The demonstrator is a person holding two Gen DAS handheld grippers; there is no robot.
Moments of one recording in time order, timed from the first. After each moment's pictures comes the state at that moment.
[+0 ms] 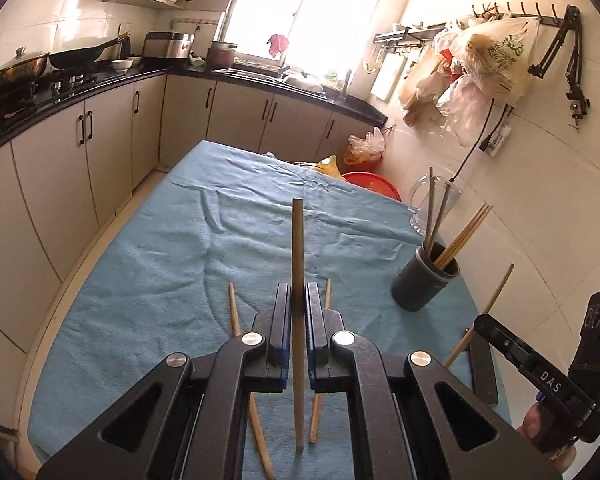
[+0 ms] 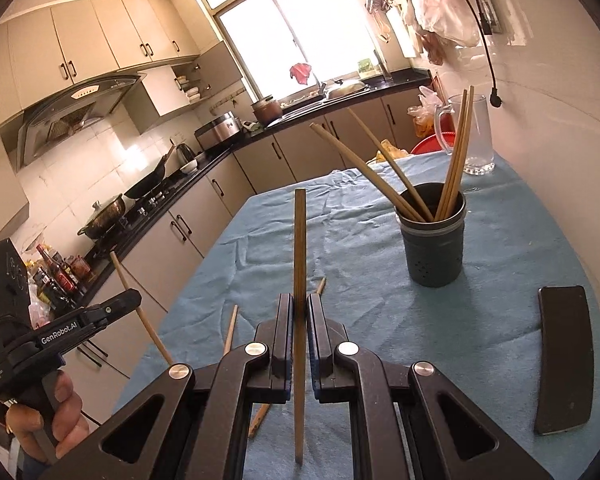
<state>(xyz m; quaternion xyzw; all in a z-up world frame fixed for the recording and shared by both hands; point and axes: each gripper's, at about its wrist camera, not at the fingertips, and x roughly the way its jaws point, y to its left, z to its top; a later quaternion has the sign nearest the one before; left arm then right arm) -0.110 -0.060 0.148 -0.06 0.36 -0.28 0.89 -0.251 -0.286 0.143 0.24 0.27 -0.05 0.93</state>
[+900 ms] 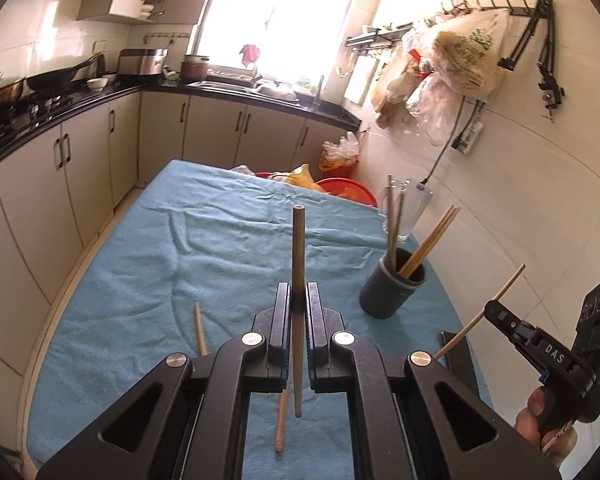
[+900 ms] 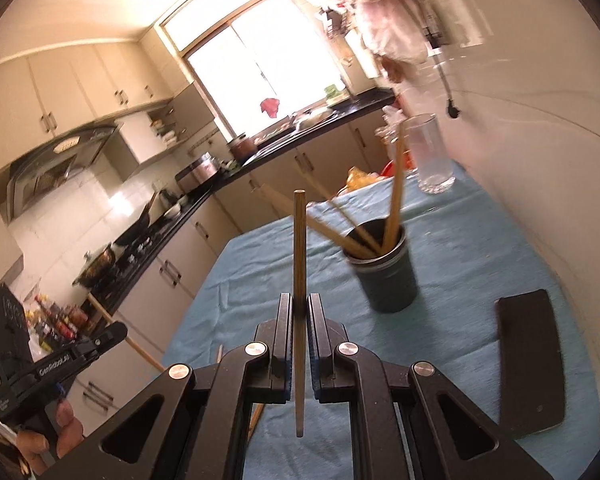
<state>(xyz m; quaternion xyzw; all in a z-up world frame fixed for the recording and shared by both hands) -0.124 -0.095 0.178 -0.04 0.33 -0.31 0.89 -0.289 -0.339 0.160 0.29 0.21 -0.10 0.93</state>
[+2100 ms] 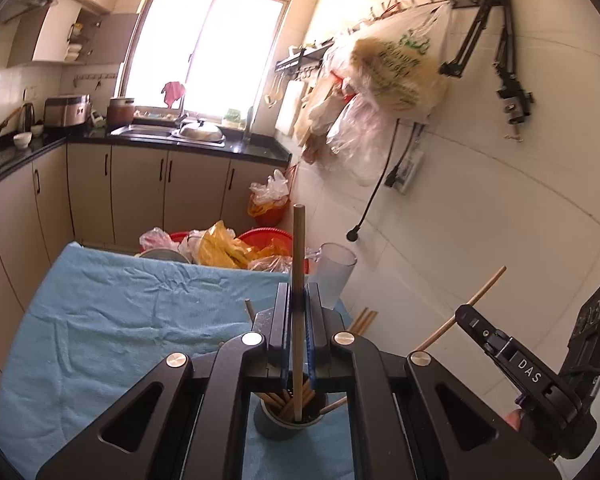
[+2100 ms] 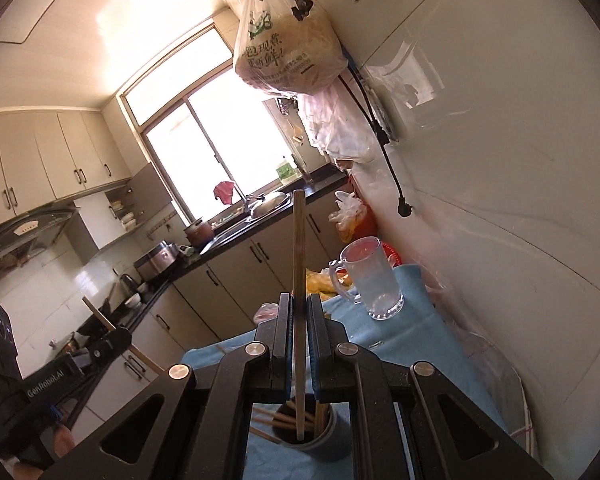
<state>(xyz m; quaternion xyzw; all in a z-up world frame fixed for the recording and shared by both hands) -0.064 -0.292 0.254 -0.04 0.27 -0.40 0.88 -0.257 -0.459 0.239 0.29 0.11 -0.20 0.93</state>
